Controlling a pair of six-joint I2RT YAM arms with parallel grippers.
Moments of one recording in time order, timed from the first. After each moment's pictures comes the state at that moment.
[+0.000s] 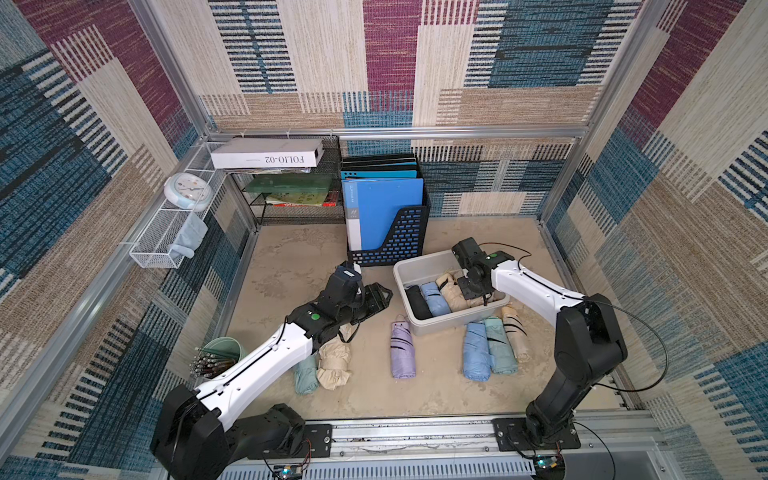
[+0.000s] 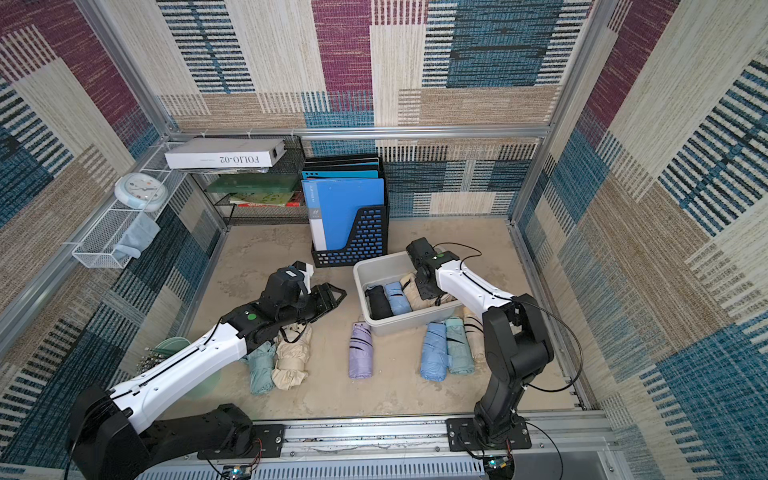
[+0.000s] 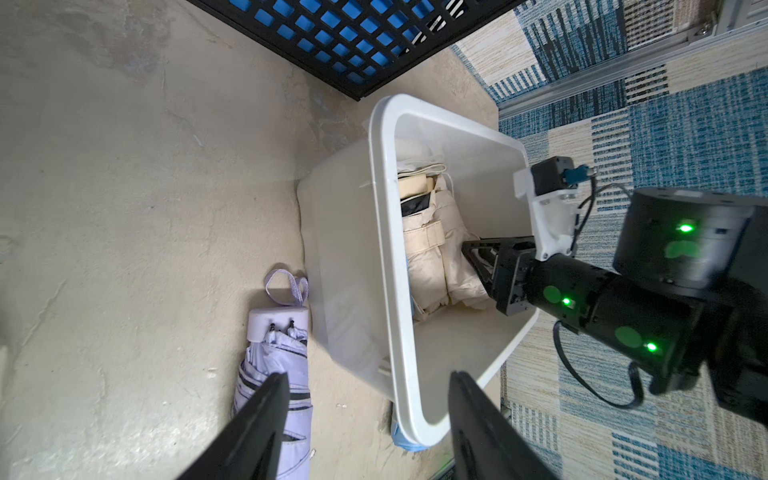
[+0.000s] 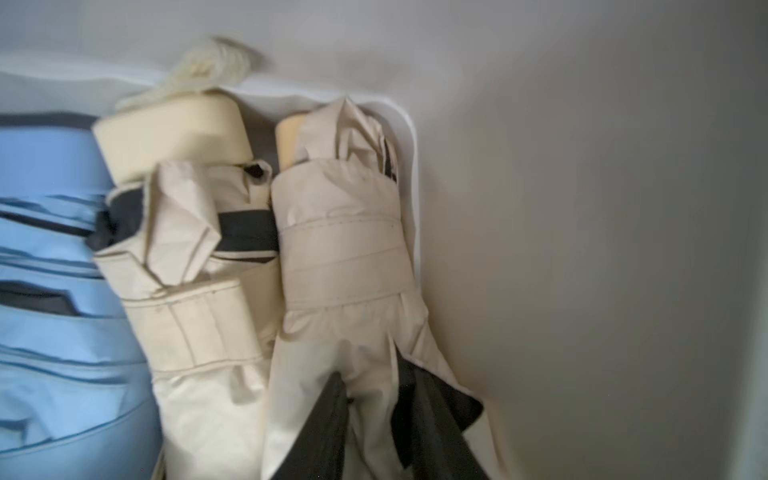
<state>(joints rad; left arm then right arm) -0.58 1.19 0.88 -0.32 0.15 -0.96 0.44 1.74 1.27 -0.80 0.39 0.09</state>
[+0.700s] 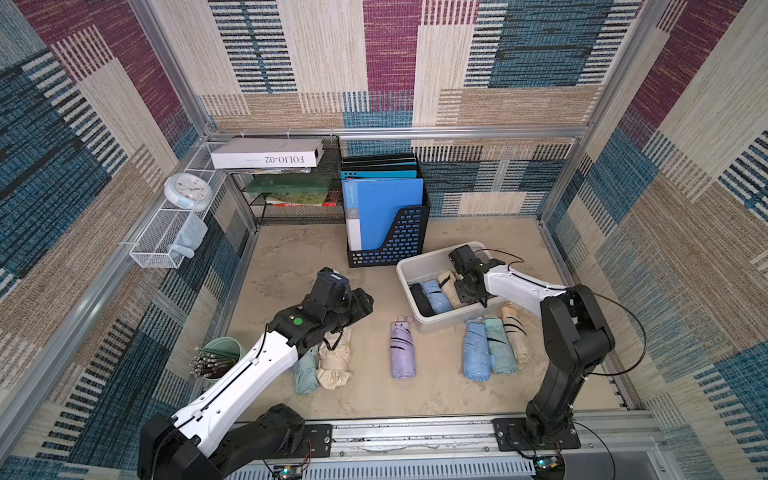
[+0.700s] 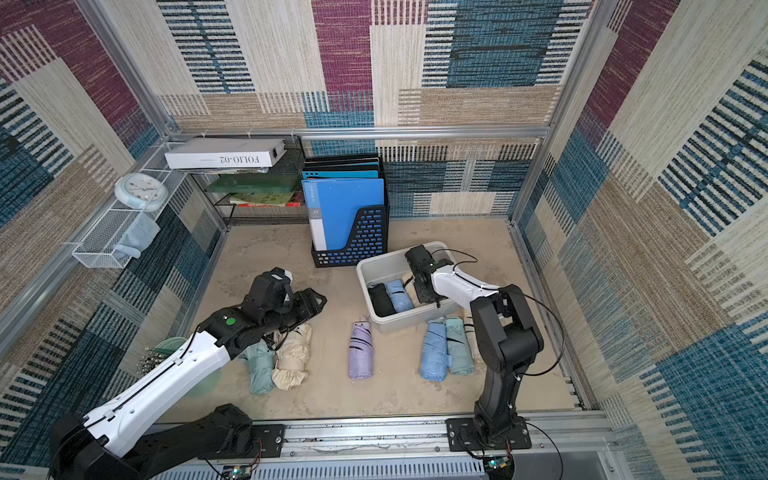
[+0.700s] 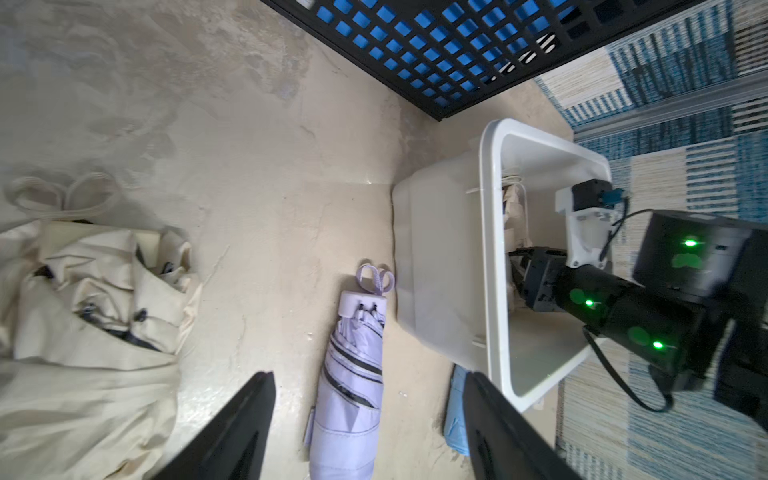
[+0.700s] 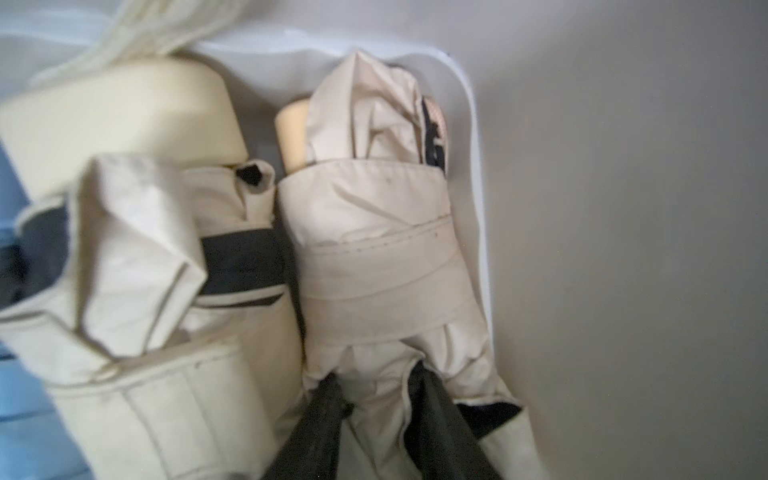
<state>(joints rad) -0.53 1.09 0.93 -0.64 0.02 -0.92 0.43 1.78 1.22 -0.66 0.37 0.13</state>
